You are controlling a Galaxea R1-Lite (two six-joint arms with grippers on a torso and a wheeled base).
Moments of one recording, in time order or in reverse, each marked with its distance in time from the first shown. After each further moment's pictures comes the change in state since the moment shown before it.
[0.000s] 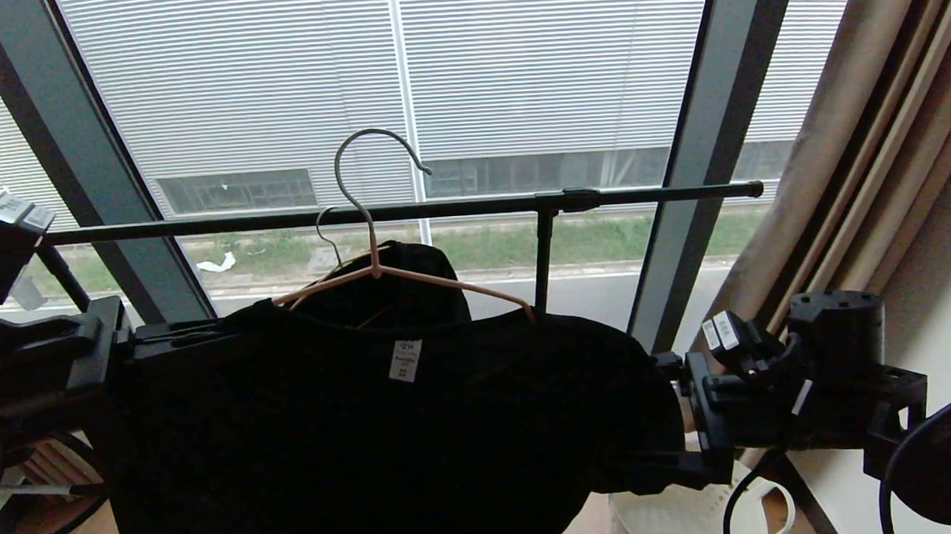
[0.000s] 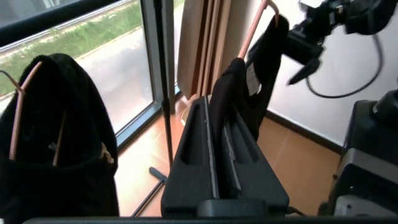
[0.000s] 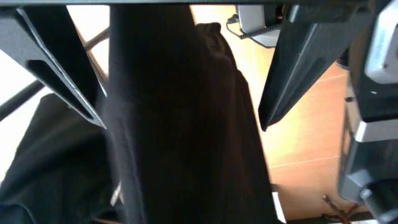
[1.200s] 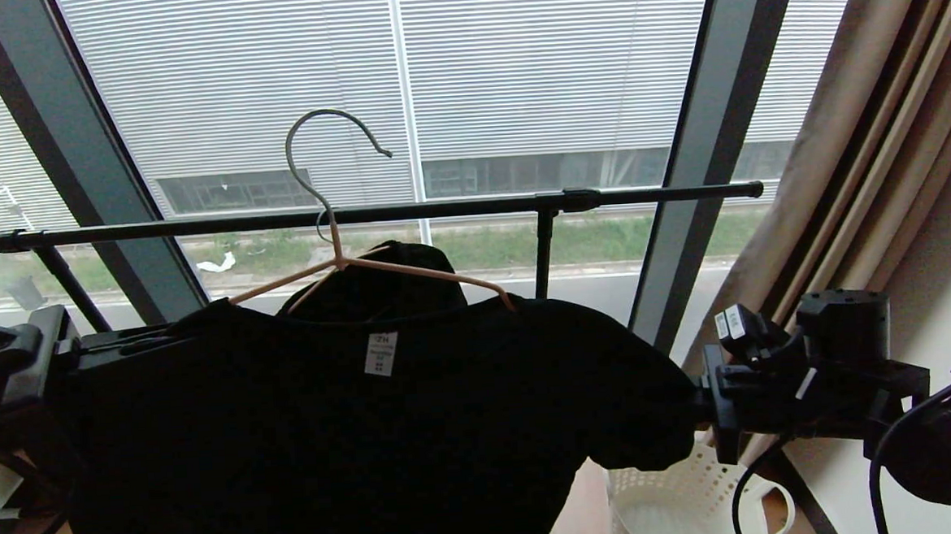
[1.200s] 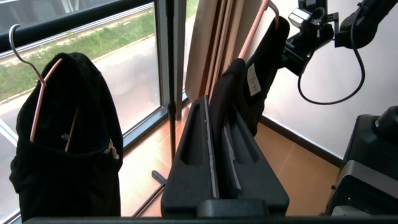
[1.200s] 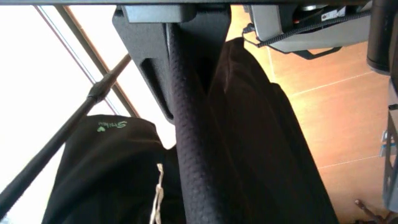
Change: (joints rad) left arm 0.061 -0.089 0.039 0.000 0.001 -0.044; right arm -0.104 0.047 -0.022 0.002 -0.005 -0.037
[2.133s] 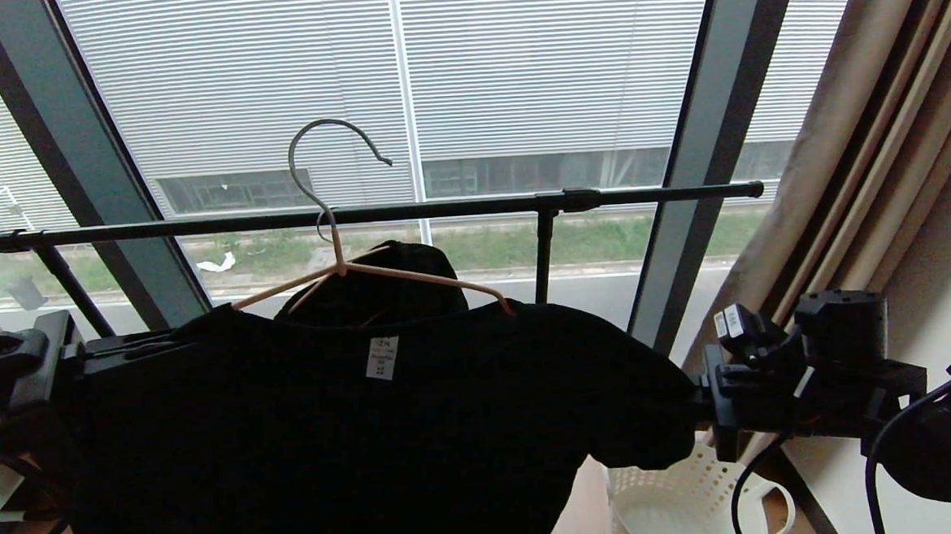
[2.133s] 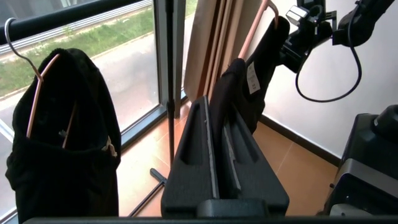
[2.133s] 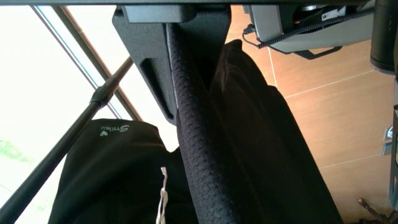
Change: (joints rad) left arm 0.007 0.007 0.009 0.000 -0.001 0.001; right arm -0.008 0.011 -0.005 0.000 0.001 0.001
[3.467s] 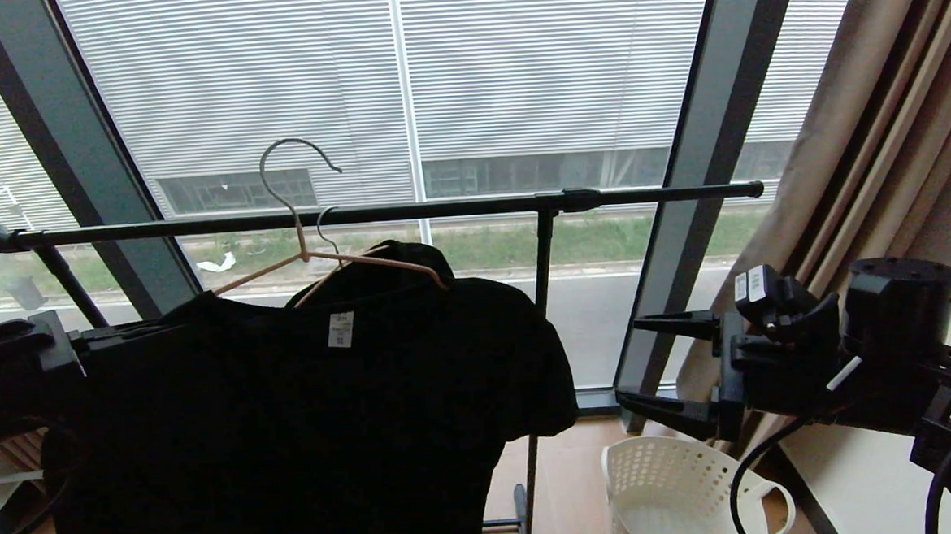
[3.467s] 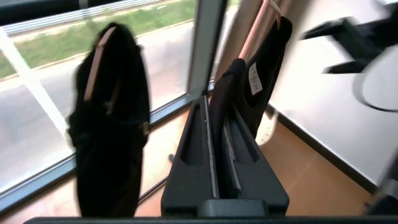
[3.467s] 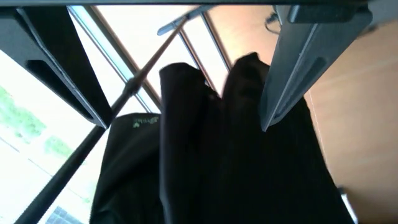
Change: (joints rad) left arm 0.108 0.082 -0.020 0.000 0.091 0.000; right arm 0.109 -0.202 0.021 0.003 -0.224 0.109
